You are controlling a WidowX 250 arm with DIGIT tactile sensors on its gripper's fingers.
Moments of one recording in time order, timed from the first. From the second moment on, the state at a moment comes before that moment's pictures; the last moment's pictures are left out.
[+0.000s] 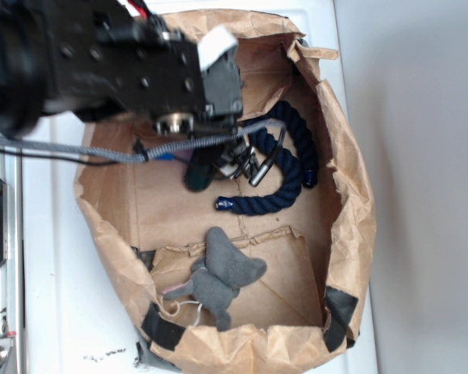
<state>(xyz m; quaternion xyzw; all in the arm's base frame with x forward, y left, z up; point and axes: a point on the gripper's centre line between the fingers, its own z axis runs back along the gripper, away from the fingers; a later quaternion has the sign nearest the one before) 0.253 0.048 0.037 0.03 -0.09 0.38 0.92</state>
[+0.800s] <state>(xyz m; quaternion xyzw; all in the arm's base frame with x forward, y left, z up) 0.264 0.030 0.048 -0.01 -0.10 0.36 0.93</state>
